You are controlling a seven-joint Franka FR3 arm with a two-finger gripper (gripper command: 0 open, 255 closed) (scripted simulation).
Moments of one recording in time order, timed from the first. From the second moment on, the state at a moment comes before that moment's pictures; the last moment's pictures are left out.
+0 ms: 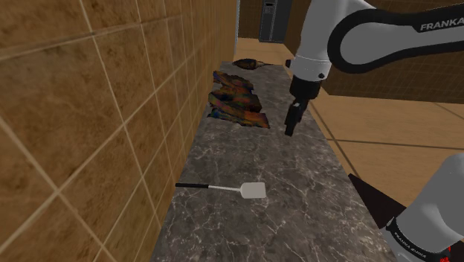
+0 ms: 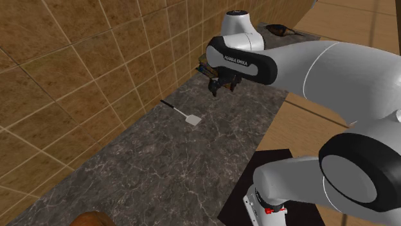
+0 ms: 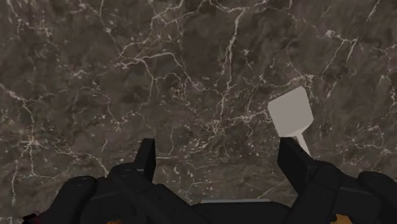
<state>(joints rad) 0.12 -0.43 0.23 -2.30 0.12 1.88 -0.05</state>
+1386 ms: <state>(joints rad) 0.29 0.18 0.44 -2.01 -0.09 2.24 -0.06</state>
